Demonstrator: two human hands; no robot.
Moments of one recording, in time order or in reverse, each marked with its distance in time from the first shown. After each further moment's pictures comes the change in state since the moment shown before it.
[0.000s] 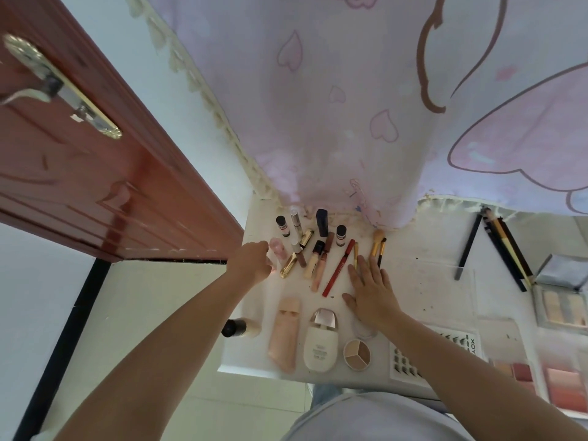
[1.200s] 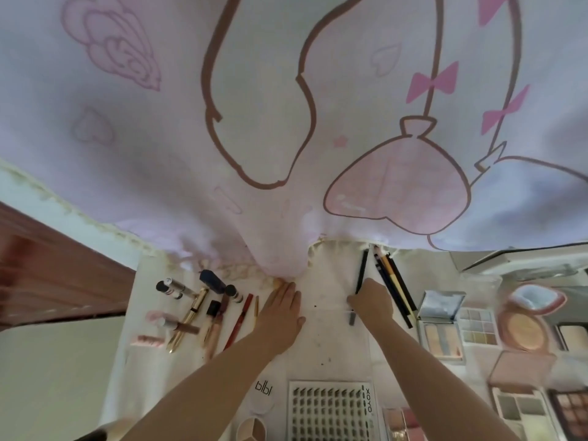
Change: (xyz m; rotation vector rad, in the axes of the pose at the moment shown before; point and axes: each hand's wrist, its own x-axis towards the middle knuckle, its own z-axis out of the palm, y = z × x) left_hand 0.042 0.211 0.081 0.250 -0.071 0.530; right_hand 0.002 0.170 -0.076 0.614 0.161 0.687
